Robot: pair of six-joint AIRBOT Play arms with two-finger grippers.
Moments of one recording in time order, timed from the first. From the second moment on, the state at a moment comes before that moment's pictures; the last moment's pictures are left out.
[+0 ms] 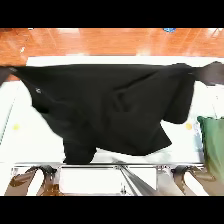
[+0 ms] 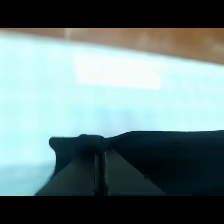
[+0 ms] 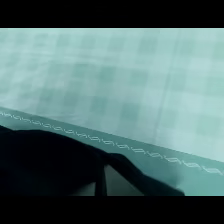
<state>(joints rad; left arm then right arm) 0.29 -0.65 1.04 0.92 -1.17 -1.39 -0.13 -0.94 1.25 -0.96 1.31 1.36</state>
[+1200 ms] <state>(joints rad) 0.79 -1.33 0.82 0.78 -1.36 -1.16 -0.39 -1.35 1.05 -0.93 1.27 1.38</state>
